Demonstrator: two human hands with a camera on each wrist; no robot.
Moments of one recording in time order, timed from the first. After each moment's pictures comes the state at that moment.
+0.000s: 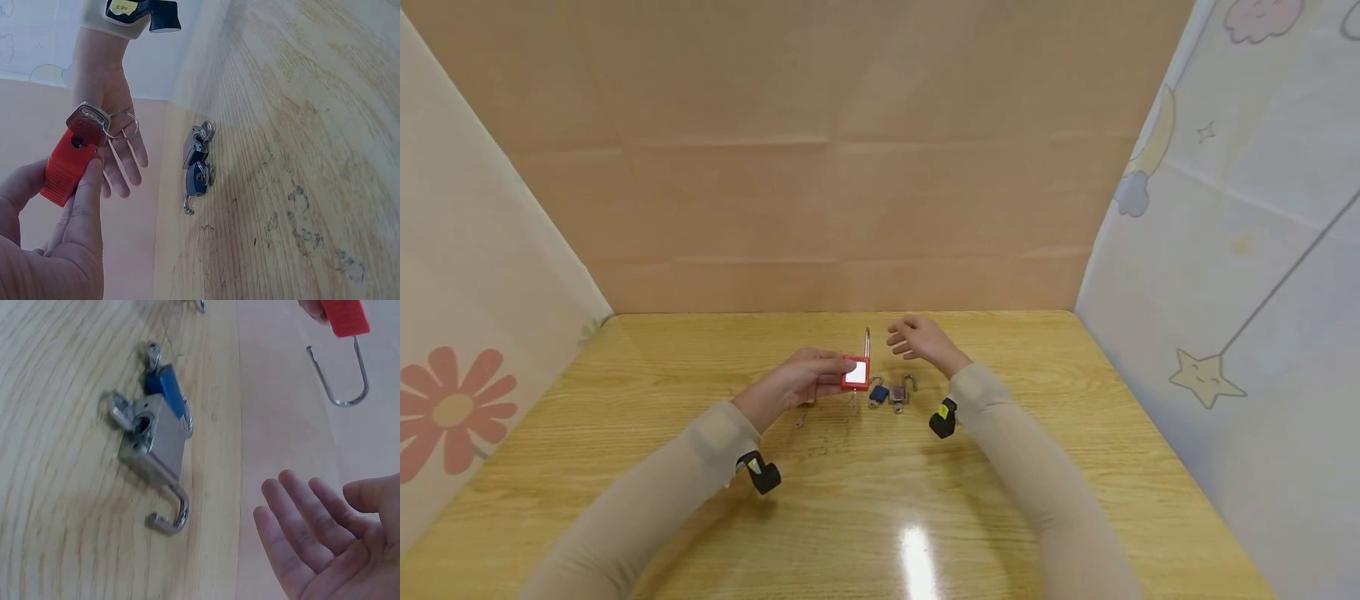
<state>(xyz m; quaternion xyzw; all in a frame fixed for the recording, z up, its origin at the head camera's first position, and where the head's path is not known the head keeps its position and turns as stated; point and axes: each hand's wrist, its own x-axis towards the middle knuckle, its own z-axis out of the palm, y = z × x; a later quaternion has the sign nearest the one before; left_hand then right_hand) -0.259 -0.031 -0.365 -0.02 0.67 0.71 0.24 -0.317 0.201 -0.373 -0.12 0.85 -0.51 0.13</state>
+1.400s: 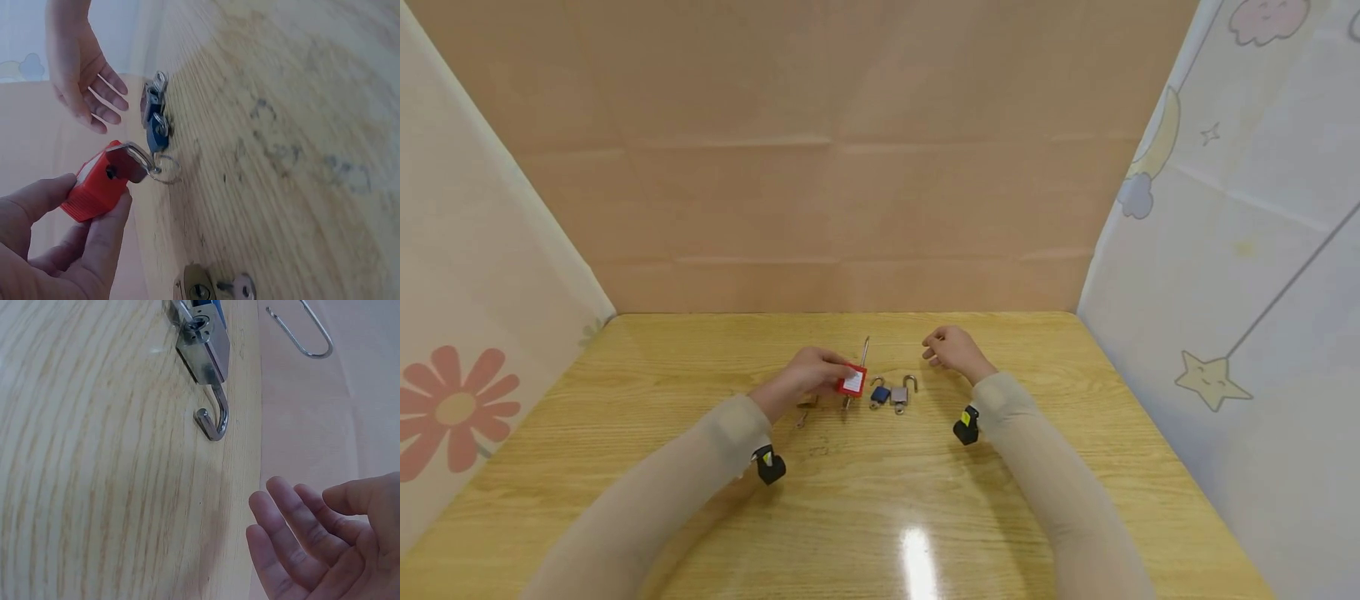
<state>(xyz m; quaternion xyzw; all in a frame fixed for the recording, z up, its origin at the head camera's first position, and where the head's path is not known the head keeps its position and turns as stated) -0.262 -0.022 -0.382 -0.01 0.80 0.58 0.17 -0.305 0.243 -0.382 -0.08 0.90 -0.42 0.11</state>
